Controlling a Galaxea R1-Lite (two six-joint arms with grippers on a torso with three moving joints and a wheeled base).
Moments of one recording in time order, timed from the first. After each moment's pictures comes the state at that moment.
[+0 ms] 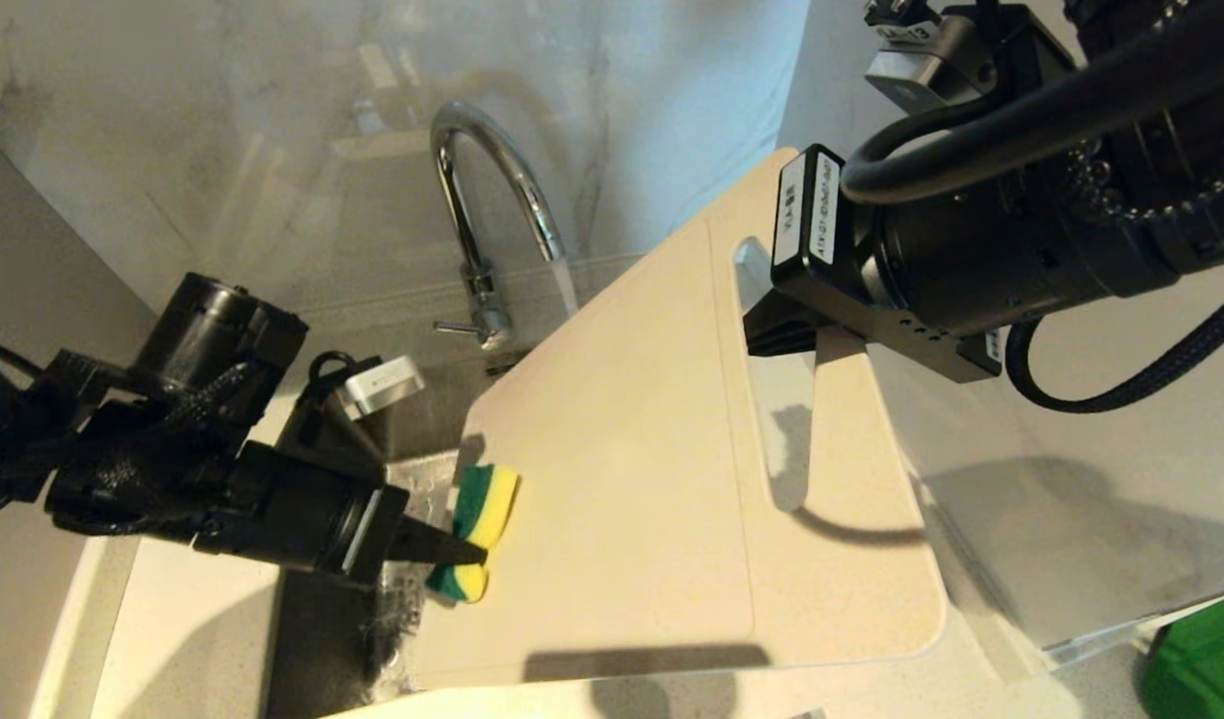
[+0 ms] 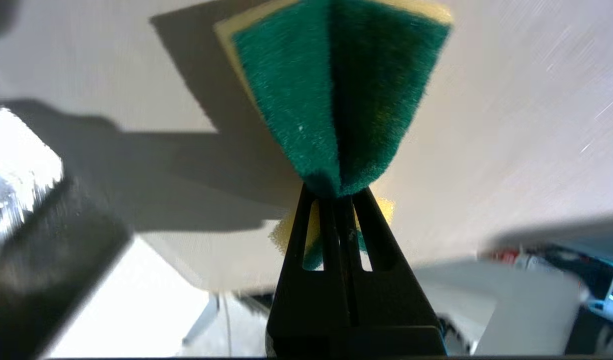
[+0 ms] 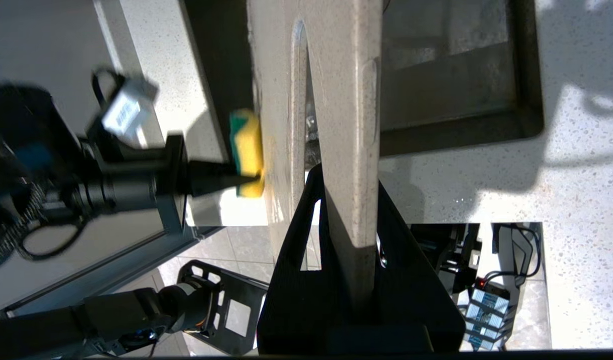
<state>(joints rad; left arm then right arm) -0.56 1.63 -1.09 0.24 -0.52 -0.20 0.72 1.59 -1.92 0.89 -0.06 0.66</state>
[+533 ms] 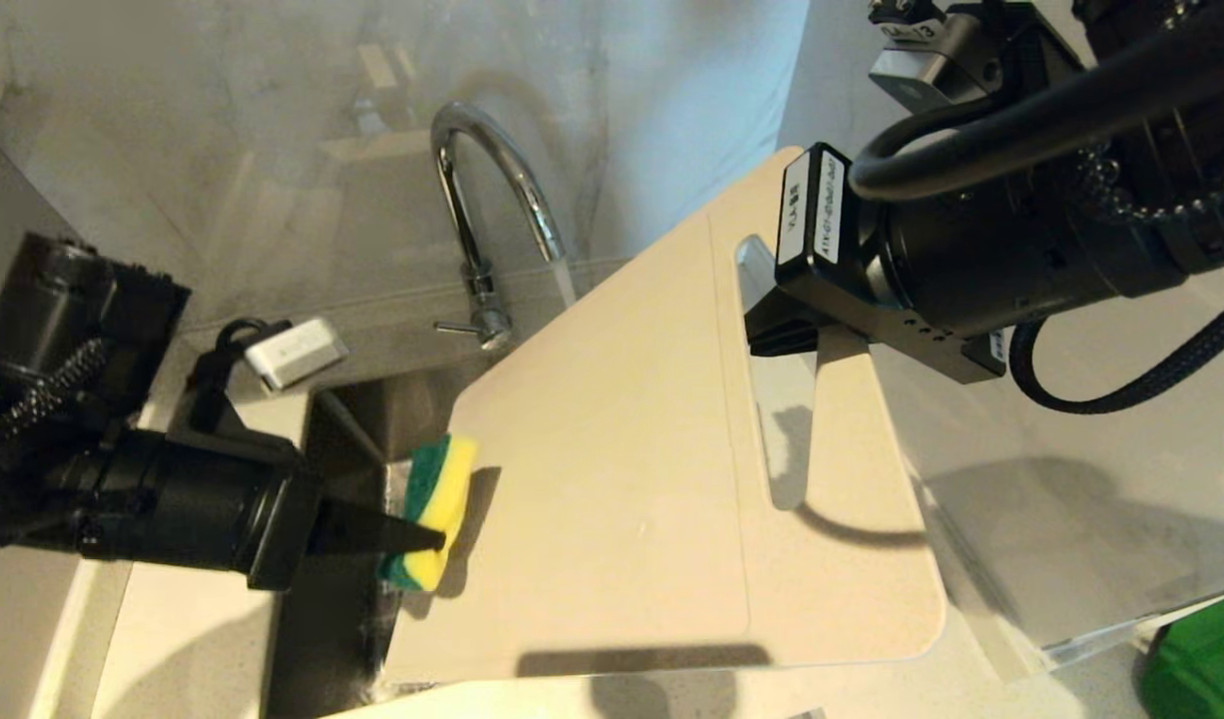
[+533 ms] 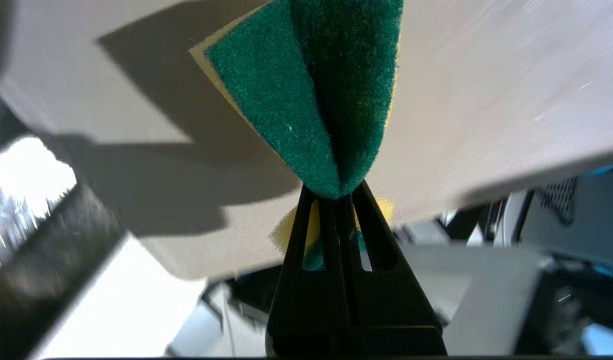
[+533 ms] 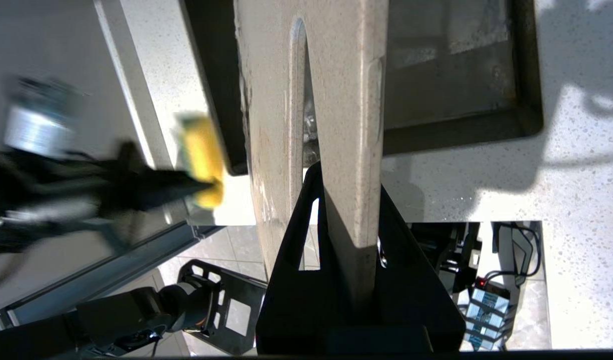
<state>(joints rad) -0.55 1.49 -1.09 0.23 -0.52 -0.21 0.72 1.59 -1.92 0.90 -0.06 0.66</state>
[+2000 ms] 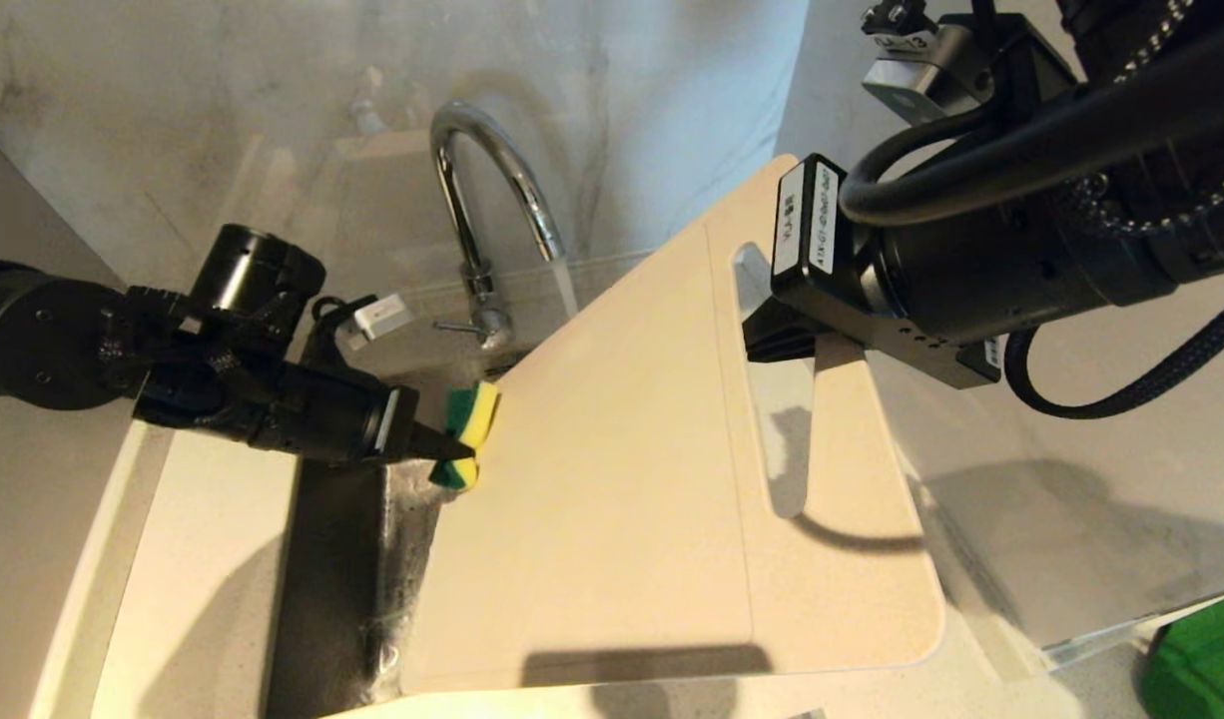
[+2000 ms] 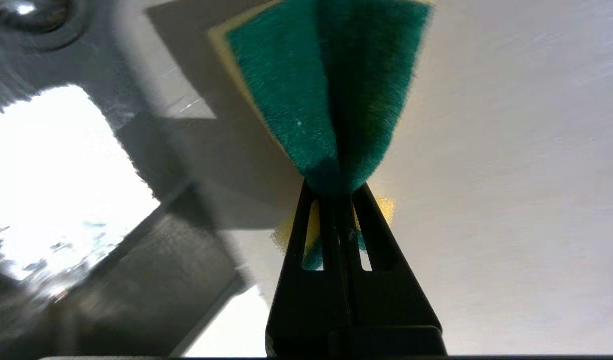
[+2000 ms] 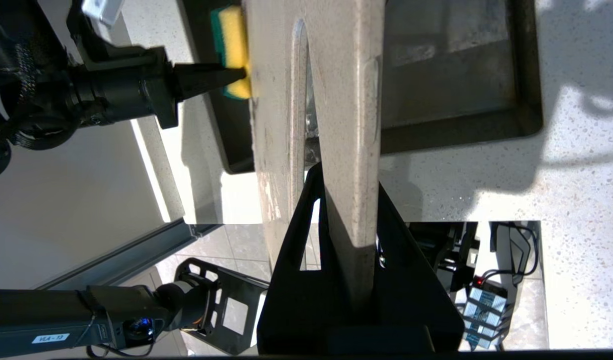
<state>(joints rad) -0.36 1.82 -1.36 0.29 -0.52 -0.16 0.72 1.59 -1.90 0.89 -0.05 0.66</state>
